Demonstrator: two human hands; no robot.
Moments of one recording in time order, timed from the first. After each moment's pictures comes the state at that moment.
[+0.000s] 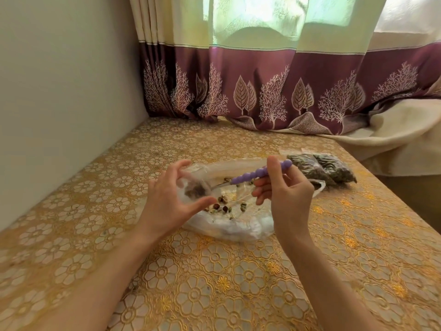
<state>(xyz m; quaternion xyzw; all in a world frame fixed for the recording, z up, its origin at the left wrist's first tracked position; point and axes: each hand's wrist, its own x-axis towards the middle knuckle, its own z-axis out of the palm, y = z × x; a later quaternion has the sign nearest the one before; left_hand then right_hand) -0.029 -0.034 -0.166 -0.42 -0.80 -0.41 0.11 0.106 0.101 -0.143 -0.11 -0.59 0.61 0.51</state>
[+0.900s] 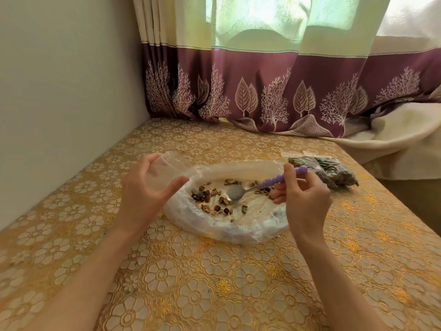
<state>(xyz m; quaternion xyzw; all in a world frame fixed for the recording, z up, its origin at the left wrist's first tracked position) -0.048 -0.056 -0.157 -0.33 -0.76 -0.53 0.15 0.107 0.134 -0.159 -0.22 -0.64 0.48 0.56</state>
